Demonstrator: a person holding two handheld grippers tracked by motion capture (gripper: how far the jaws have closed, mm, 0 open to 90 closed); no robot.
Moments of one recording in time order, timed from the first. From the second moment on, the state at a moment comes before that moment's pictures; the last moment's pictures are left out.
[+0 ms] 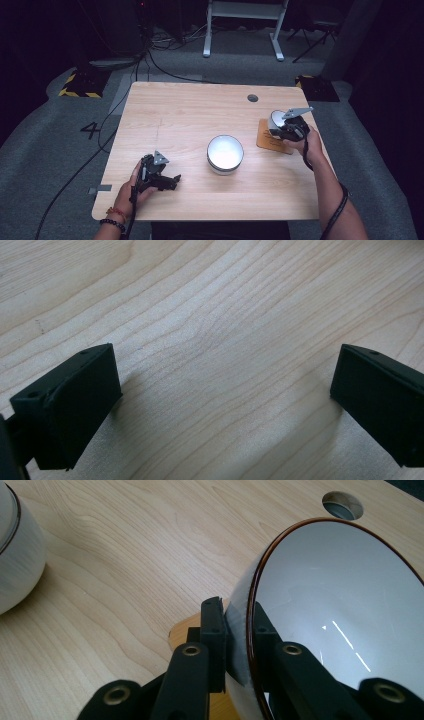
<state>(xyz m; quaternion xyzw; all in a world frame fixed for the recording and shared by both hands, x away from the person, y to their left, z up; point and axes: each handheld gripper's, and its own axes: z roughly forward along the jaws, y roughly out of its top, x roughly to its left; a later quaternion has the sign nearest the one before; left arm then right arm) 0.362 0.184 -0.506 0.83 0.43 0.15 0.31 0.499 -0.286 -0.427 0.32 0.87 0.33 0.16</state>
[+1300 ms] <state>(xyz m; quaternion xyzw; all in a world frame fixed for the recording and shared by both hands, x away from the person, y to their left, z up) 0.362 0.184 -0.506 0.83 0.43 0.15 0.31 0.507 -0.280 -0.455 0.32 0.88 0.30 0.15</state>
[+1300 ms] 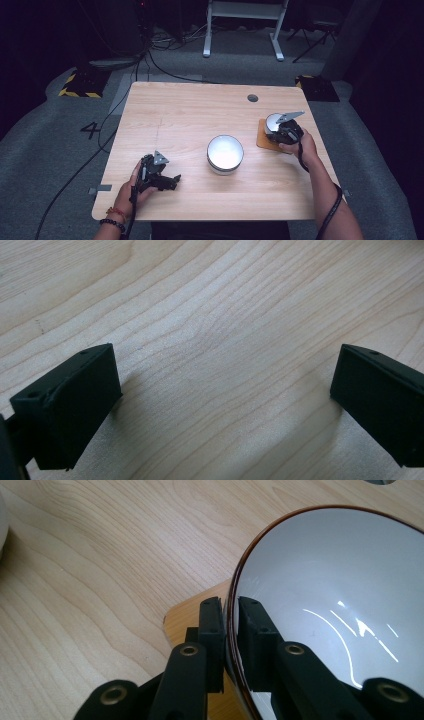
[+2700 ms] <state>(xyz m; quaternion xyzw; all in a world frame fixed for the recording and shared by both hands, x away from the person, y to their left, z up) 0.362 0.184 -0.506 0.83 0.43 0.15 0.31 0.504 -0.288 -0.448 0.33 0.88 0.32 0.14</state>
